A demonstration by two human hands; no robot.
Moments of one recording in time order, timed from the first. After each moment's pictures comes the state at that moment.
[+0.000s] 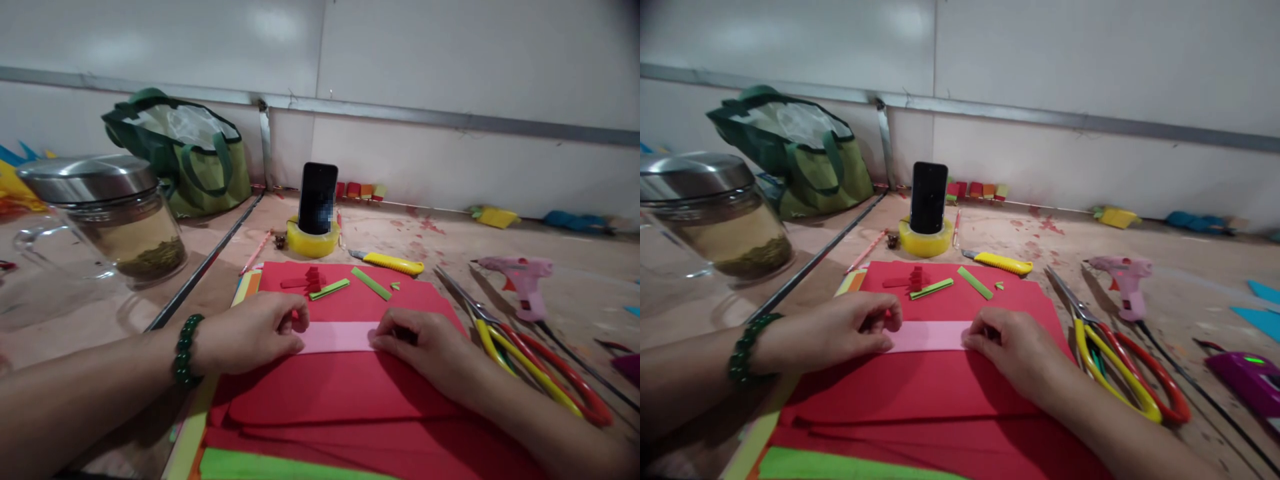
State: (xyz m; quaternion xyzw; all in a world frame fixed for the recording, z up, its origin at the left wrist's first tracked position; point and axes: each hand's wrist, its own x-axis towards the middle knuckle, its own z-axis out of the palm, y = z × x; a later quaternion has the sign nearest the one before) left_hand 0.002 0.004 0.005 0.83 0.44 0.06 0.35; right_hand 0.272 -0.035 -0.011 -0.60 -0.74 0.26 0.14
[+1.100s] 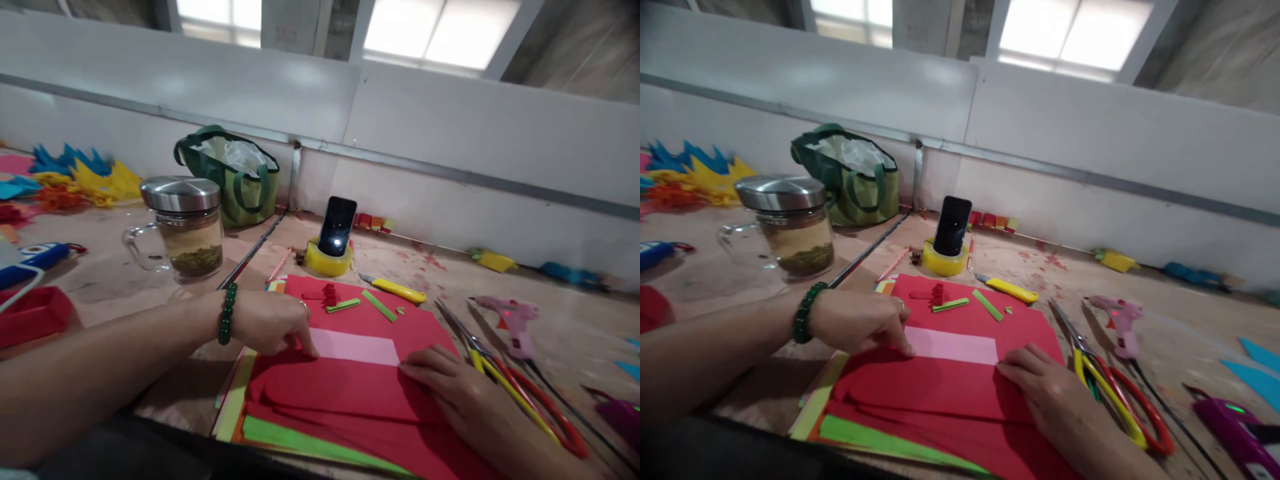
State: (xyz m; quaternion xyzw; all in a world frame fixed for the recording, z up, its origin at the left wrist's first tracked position) left_hand -0.027 0.014 0.029 0.96 0.20 -0.02 0.21; right_hand 0.296 -0.064 0.004 -0.40 -0.91 0.00 0.11
